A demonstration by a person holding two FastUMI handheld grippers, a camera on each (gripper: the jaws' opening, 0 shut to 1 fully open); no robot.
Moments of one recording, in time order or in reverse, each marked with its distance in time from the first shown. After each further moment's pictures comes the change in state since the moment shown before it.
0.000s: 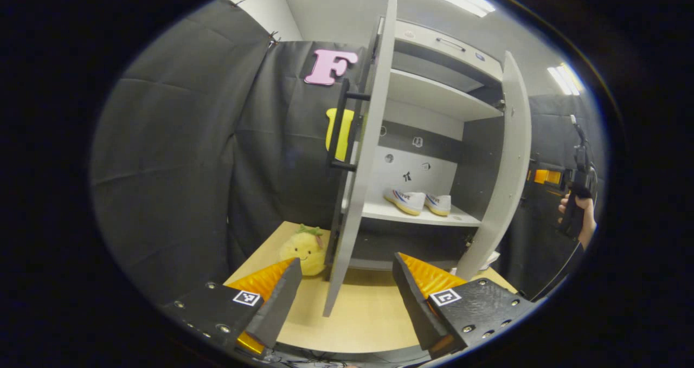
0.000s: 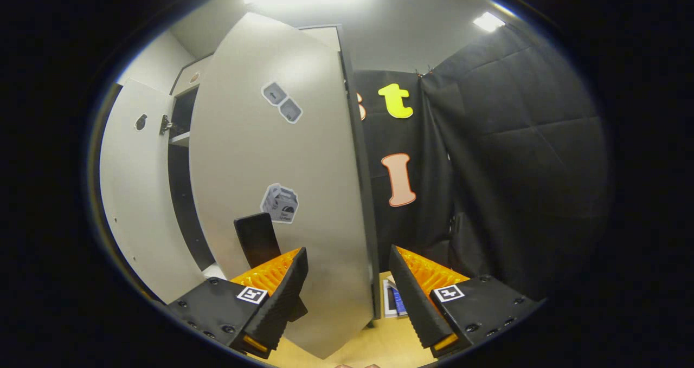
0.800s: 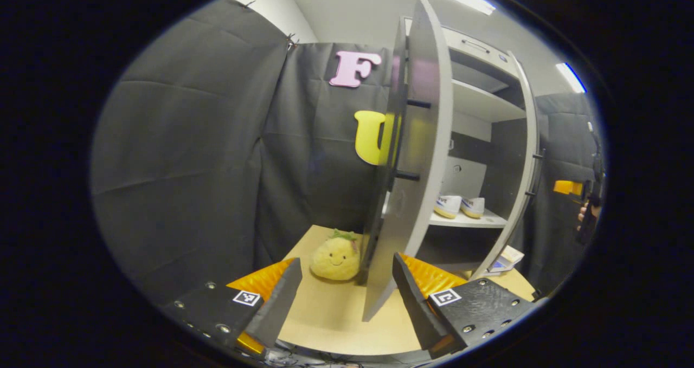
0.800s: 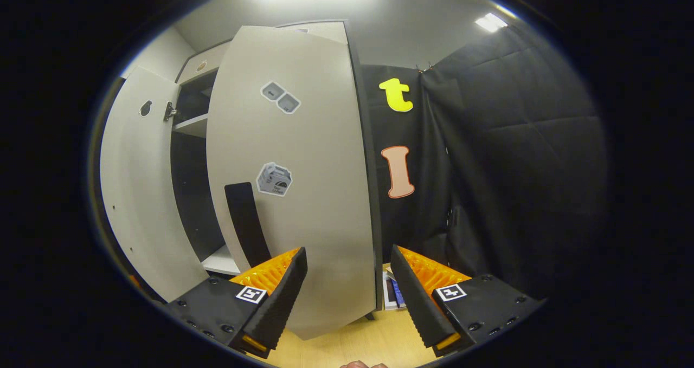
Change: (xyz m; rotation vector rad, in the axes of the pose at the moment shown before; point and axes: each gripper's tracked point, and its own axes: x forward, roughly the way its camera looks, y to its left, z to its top) left arm -0.008 0.028 0.012 0.010 -0.010 0.140; right arm -0.025 -0.007 -0.015 -0.035 0.029 -0.067
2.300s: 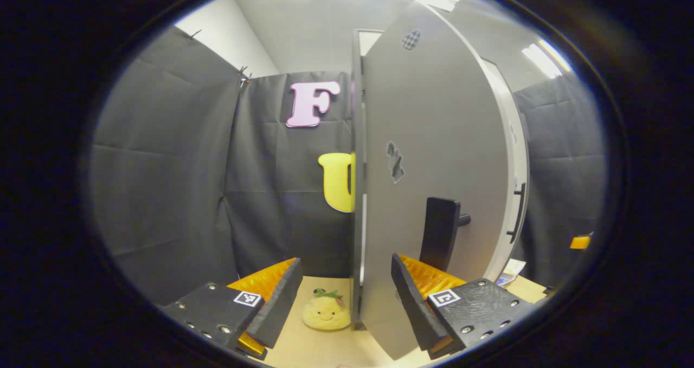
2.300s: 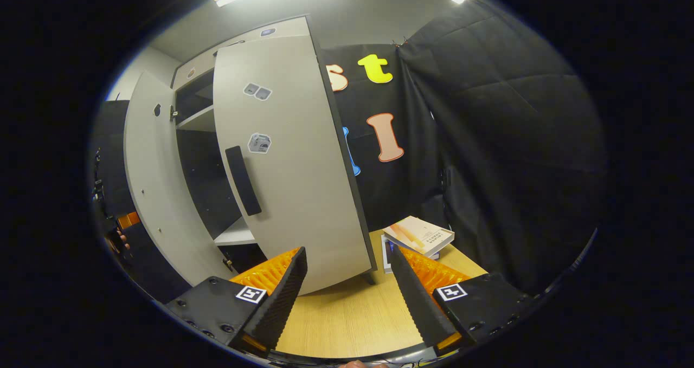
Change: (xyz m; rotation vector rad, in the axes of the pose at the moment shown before) left arm 0.047 -0.057 0.076 0.170 -0.164 -0.115; right arm -0.078 -0.055 -0.066 0.138 0.134 0.038
